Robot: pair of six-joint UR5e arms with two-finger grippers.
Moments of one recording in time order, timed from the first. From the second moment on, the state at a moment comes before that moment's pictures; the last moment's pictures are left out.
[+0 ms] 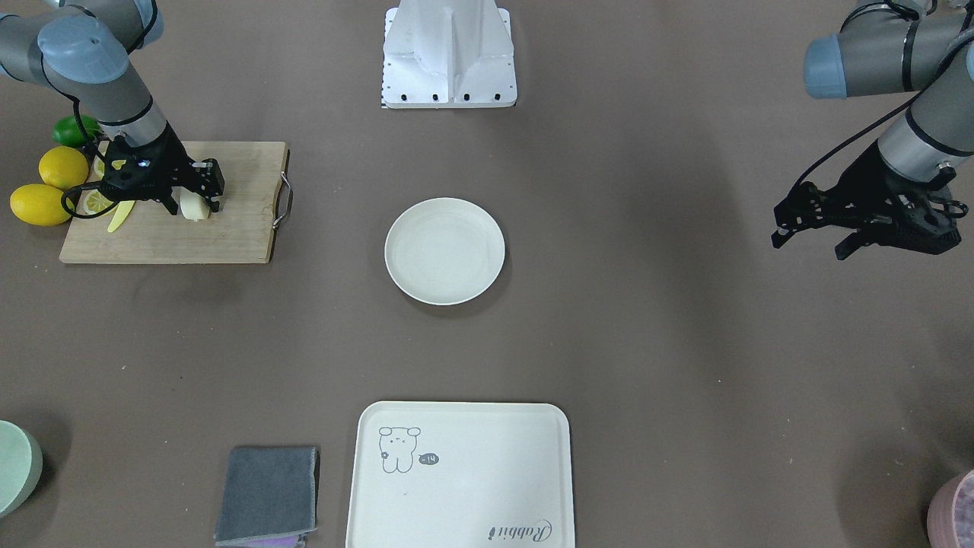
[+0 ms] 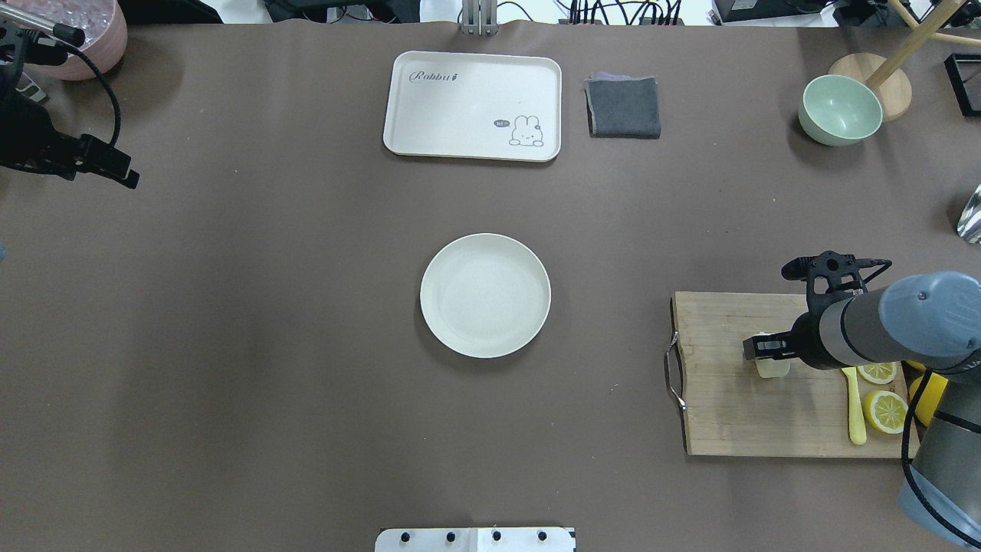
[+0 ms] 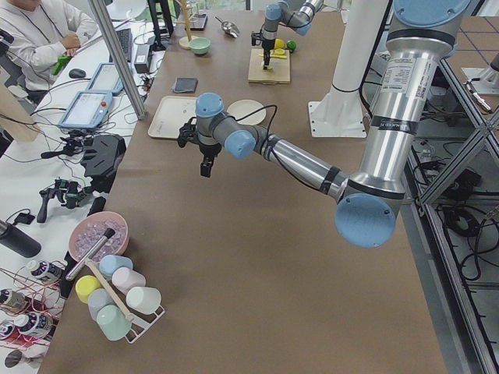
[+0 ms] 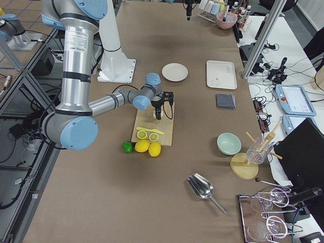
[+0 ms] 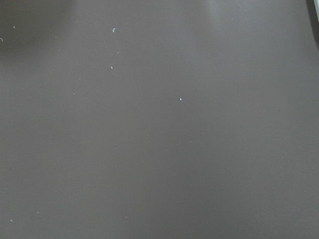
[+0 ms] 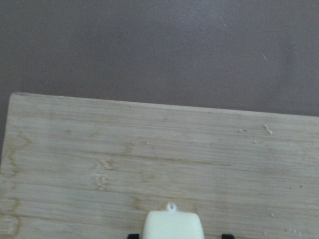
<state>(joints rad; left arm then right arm) -1.11 -1.76 -1.82 -1.78 -2.26 -0.58 0.57 -1.71 1.95 -1.07 1.85 1.11</state>
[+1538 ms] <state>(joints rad) -1.11 -1.76 -1.81 -1.78 -2.27 -0.58 0.48 -0.76 1.50 -1.52 1.73 1.30</state>
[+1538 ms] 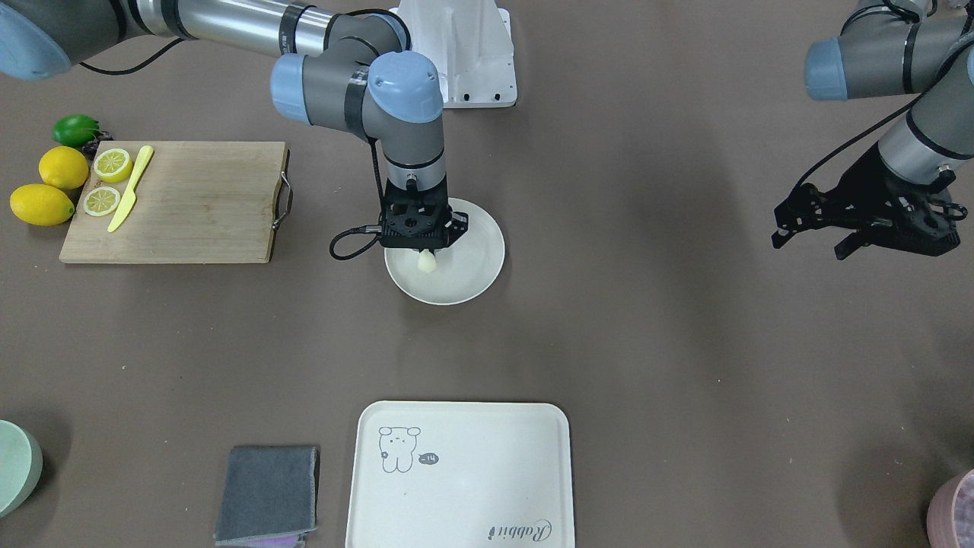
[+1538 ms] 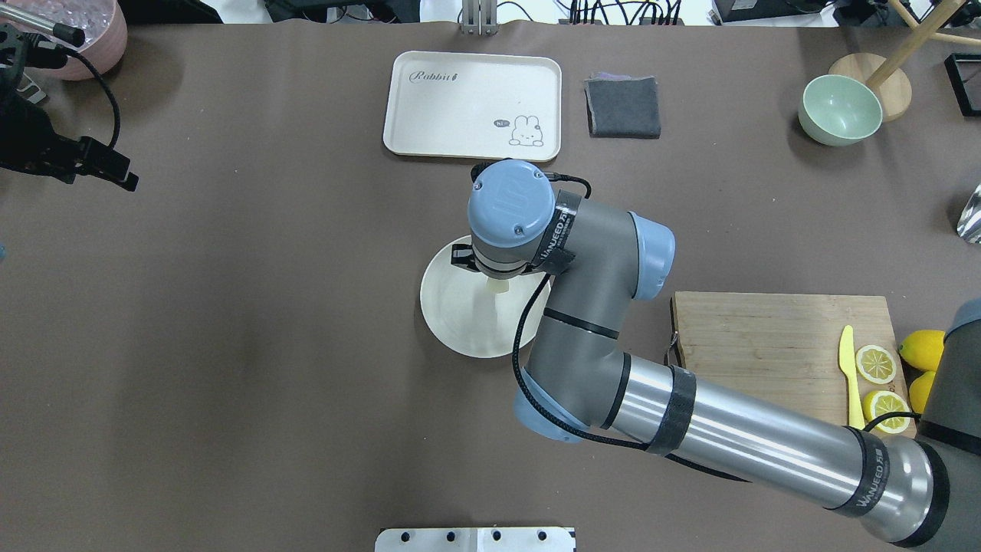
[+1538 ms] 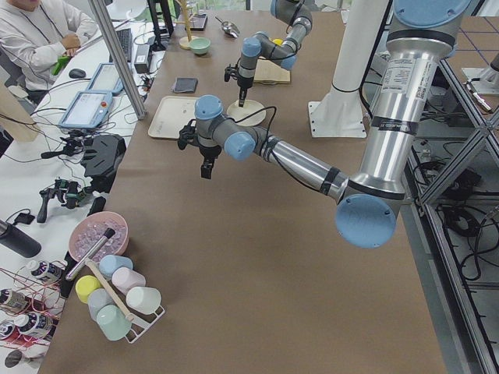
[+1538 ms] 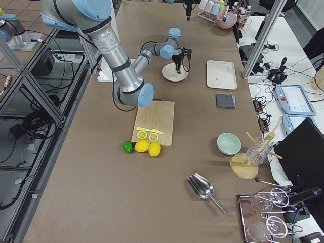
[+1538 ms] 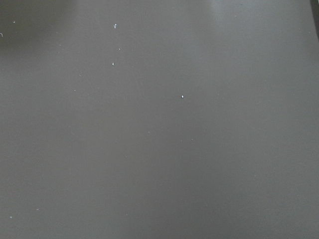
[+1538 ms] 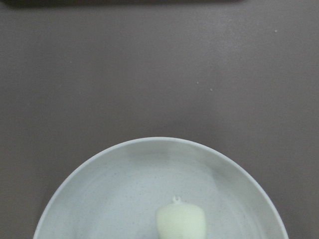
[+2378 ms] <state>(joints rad) -1.13 -1.76 -1.80 -1.76 -2.28 -0.59 0.46 -0.76 1.54 -1.52 1.70 1.29</state>
